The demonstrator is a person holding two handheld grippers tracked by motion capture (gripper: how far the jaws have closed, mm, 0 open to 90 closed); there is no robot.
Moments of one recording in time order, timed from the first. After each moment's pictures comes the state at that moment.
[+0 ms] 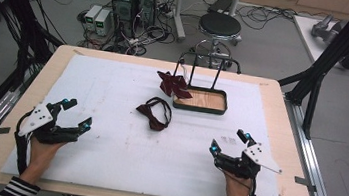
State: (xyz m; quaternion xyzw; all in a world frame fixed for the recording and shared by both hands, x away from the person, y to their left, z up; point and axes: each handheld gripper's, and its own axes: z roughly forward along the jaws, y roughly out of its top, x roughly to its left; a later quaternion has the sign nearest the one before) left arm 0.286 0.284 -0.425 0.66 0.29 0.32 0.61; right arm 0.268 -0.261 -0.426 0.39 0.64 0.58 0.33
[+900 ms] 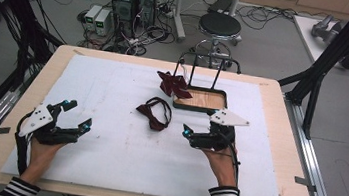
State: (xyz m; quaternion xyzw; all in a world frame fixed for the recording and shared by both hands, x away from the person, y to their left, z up) left arm 0.286 0.287 -0.430 0.66 0.30 0.31 0.61; right arm 0.324 -0.187 -0.375 0.32 0.77 0.51 0.23
